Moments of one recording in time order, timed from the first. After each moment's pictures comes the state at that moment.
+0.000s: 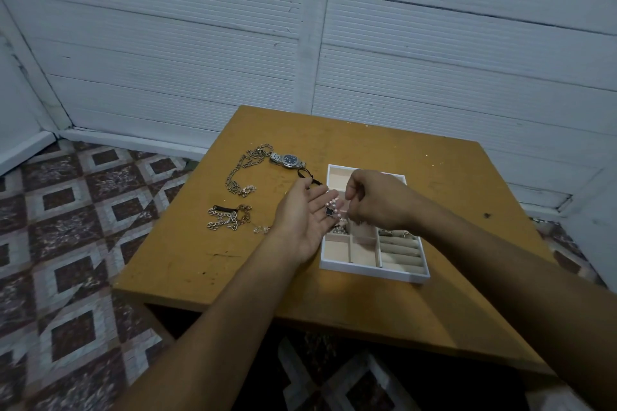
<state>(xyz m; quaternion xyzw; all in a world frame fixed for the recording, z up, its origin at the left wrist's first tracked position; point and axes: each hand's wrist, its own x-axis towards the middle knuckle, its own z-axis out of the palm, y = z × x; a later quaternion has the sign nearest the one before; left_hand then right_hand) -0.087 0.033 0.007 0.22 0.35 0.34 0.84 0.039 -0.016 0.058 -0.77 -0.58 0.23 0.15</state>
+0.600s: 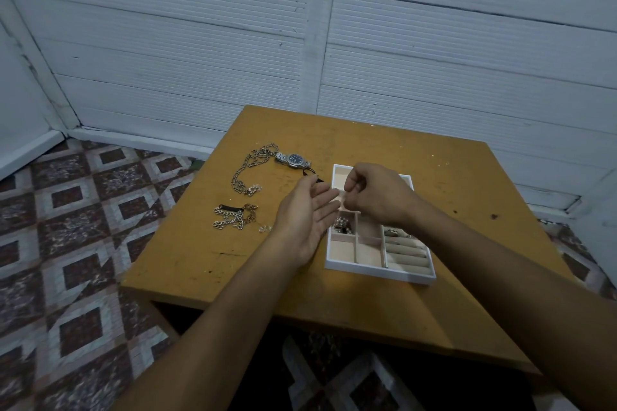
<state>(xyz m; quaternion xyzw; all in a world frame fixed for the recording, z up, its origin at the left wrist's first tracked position) -0.097 0.026 0.015 0.32 0.38 0.35 0.80 0.036 -0.005 0.048 -0.77 -0.56 0.21 0.25</state>
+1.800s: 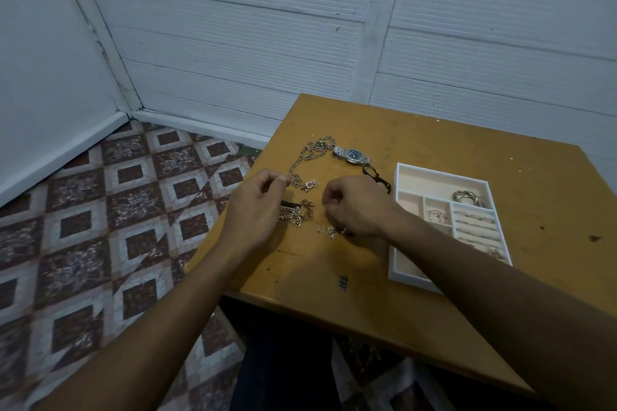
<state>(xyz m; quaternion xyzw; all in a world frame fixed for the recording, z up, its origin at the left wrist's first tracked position) -0.228 0.092 -0.023 0.66 0.52 0.40 0.36 -0.051 0.059 0.012 -0.70 -0.68 0.18 0.12</state>
